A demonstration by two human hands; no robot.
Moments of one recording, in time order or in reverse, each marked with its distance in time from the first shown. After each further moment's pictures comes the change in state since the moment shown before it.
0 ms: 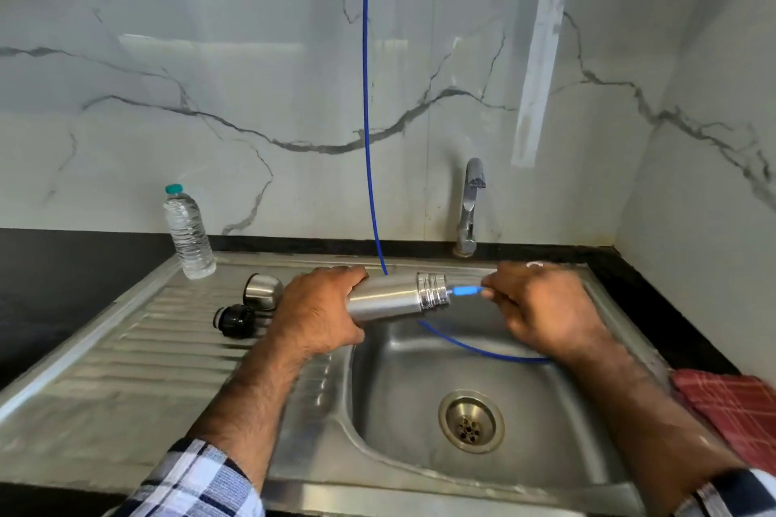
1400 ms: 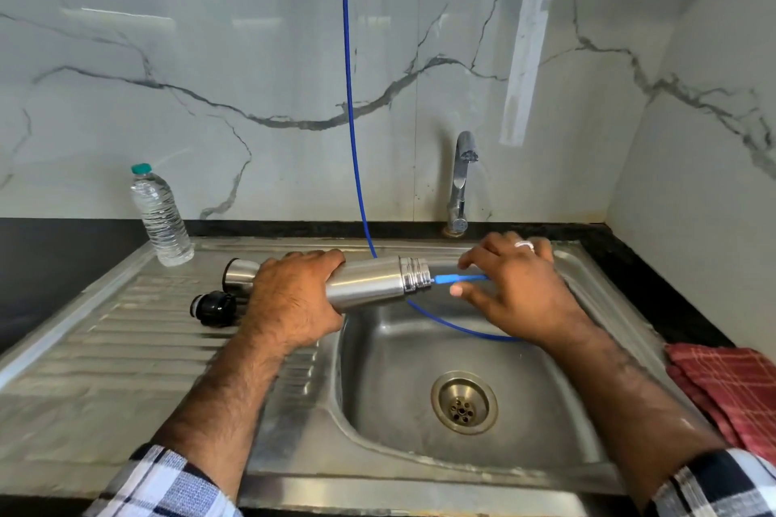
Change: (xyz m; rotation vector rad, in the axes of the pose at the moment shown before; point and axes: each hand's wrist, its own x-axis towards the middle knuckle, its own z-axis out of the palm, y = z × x) left_hand -0.006 -0.002 -0.002 0.083 0.015 -0.004; right_hand -0.002 -0.005 0.034 -0.050 -0.086 0.174
